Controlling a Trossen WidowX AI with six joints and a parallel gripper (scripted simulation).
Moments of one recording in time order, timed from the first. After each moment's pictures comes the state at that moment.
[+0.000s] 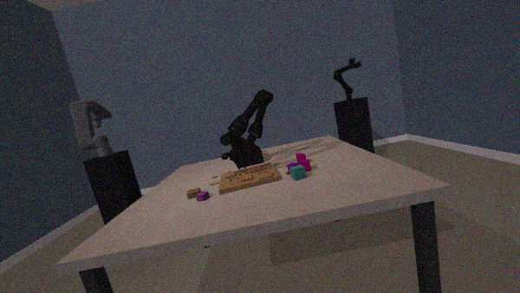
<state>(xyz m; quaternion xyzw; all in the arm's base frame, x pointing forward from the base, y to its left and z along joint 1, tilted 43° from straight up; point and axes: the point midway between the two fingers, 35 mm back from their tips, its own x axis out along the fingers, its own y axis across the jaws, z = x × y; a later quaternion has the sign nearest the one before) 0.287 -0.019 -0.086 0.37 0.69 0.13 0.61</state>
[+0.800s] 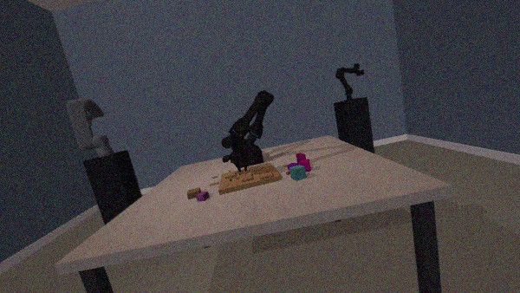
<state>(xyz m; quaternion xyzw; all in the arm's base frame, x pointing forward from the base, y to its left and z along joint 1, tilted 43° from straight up) 0.287 -0.008 -0.097 0.37 0.69 0.13 0.61</state>
